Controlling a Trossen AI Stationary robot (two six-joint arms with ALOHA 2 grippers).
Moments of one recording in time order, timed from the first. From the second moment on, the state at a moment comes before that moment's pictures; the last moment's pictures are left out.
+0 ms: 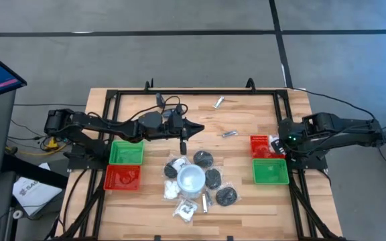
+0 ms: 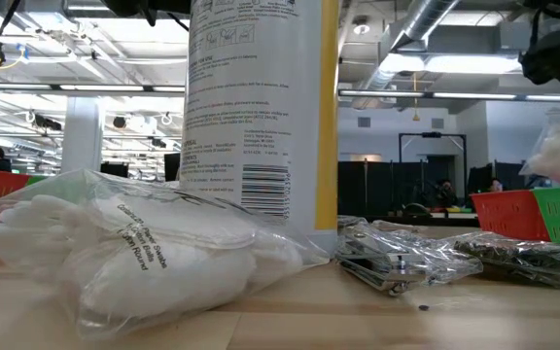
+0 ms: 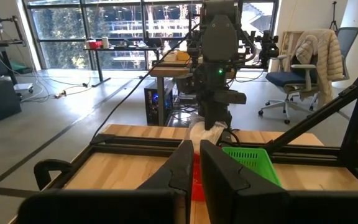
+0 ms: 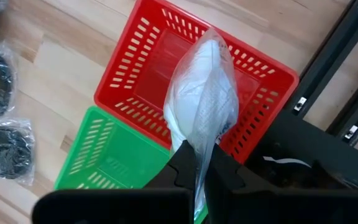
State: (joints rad) left arm 0.02 1.46 0.91 0.54 -0.13 0.02; right arm 0.01 0.64 0.76 -1.45 0.10 1.07
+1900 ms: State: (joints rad) left arm 0.02 1.46 0.91 0.54 -0.13 0.02; right arm 0.01 0.81 0.78 -1.54 0.07 1.06
